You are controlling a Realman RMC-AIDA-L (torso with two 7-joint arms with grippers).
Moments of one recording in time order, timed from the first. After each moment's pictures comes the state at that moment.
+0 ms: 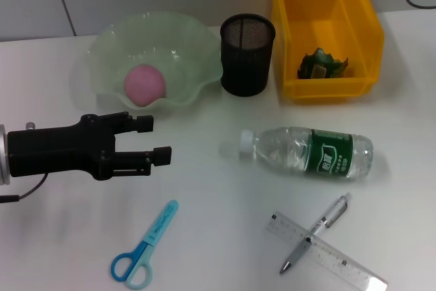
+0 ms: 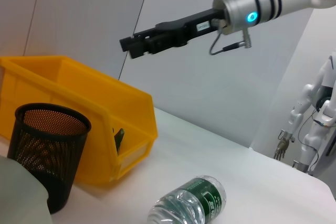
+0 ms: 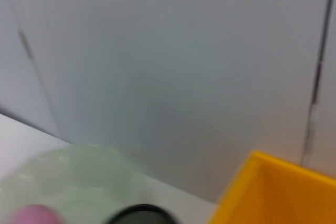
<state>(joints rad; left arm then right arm) -0.53 -2.00 0.94 0.64 1.79 1.62 -1.51 0.75 1.96 -0.78 -1.04 -2.30 -1.25 2.15</state>
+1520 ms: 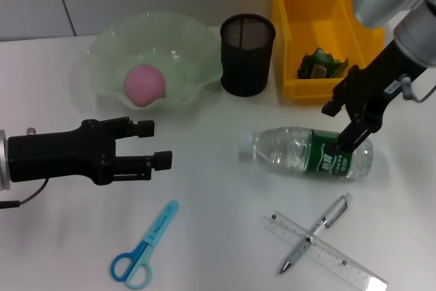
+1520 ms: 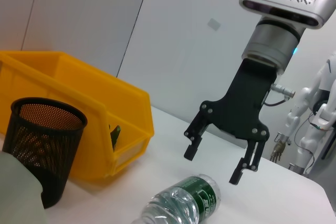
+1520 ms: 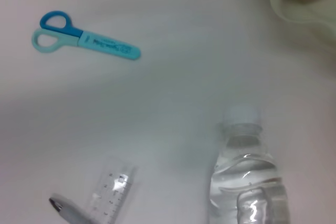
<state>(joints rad) -0.52 -2.00 0.94 0.64 1.79 1.63 -1.52 0.89 1.97 -1.04 -0.99 -2.61 -1.75 1.85</state>
